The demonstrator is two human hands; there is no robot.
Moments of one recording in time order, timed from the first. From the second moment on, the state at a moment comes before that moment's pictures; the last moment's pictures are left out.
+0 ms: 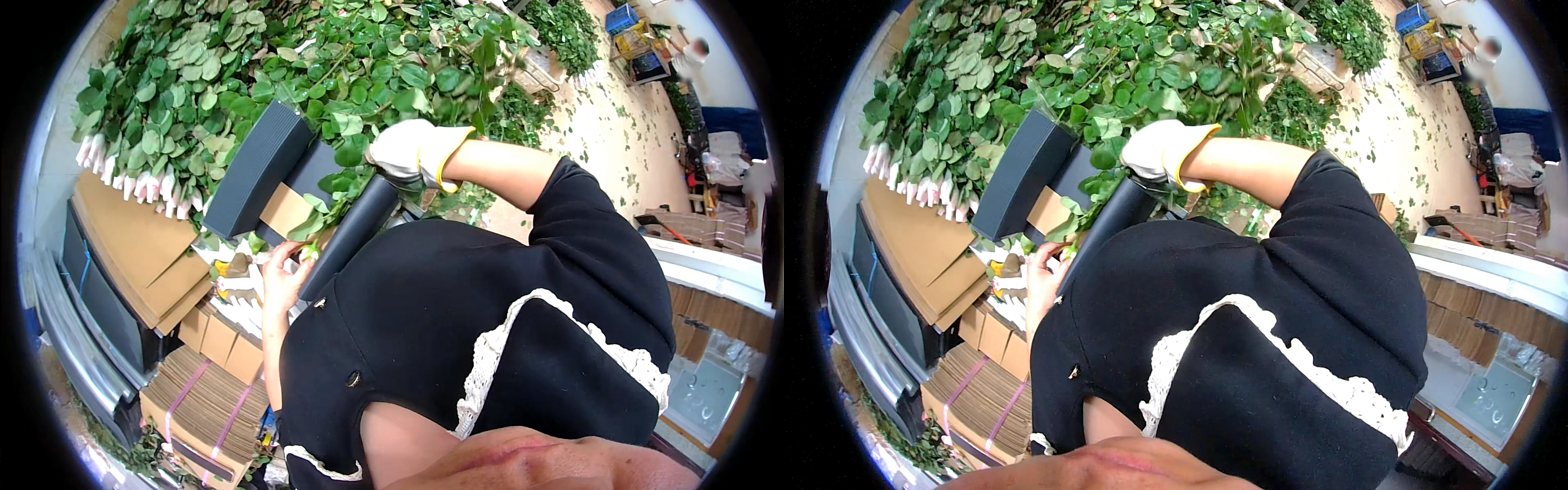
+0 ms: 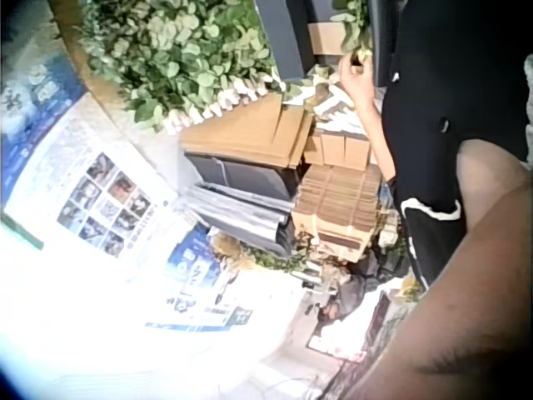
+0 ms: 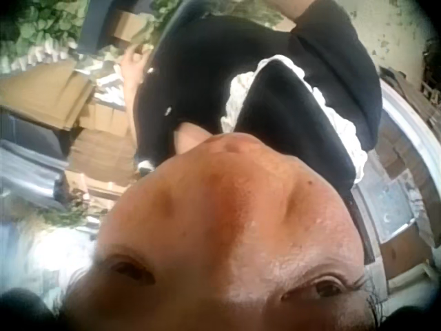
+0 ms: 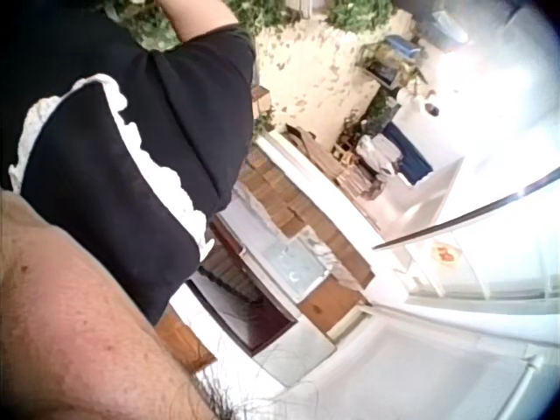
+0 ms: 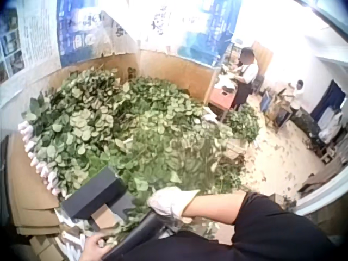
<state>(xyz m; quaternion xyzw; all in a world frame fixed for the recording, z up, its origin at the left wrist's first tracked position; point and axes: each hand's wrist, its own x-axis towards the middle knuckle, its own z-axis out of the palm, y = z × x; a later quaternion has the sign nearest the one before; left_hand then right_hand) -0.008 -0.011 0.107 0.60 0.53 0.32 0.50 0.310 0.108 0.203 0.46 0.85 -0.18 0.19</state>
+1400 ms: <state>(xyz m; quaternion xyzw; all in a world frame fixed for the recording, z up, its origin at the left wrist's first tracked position) -0.019 -0.006 0.066 0.77 0.45 0.30 0.33 0.326 0.210 0.103 0.54 0.83 -0.09 0.14</state>
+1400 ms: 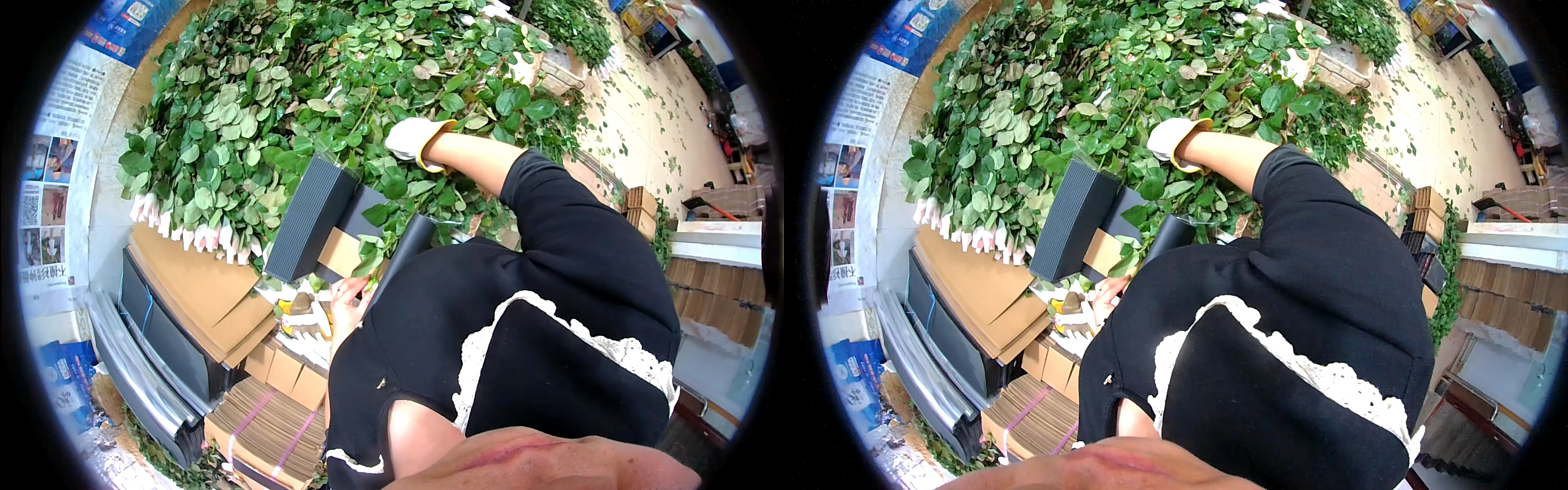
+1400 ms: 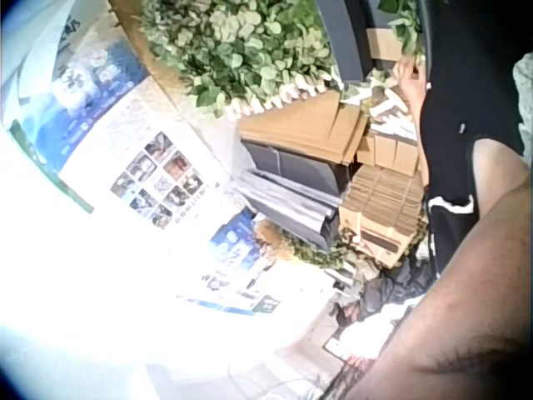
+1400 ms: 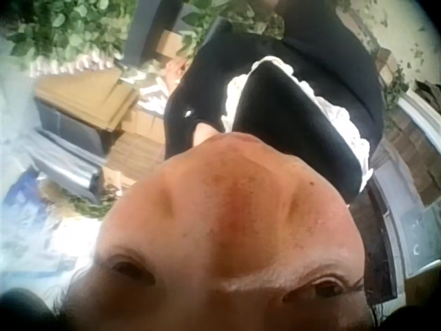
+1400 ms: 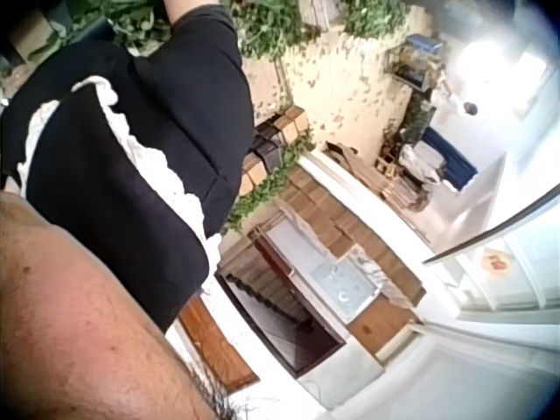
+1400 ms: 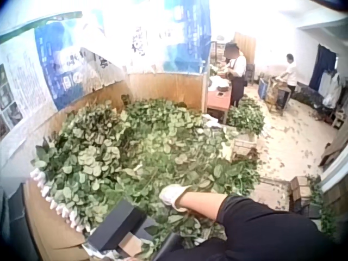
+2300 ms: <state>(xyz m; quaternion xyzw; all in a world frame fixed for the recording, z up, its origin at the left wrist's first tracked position) -0.015 -0.031 0.009 0.57 0.47 0.35 0.58 -0.007 0.462 0.280 0.34 0.92 0.14 -0.13</state>
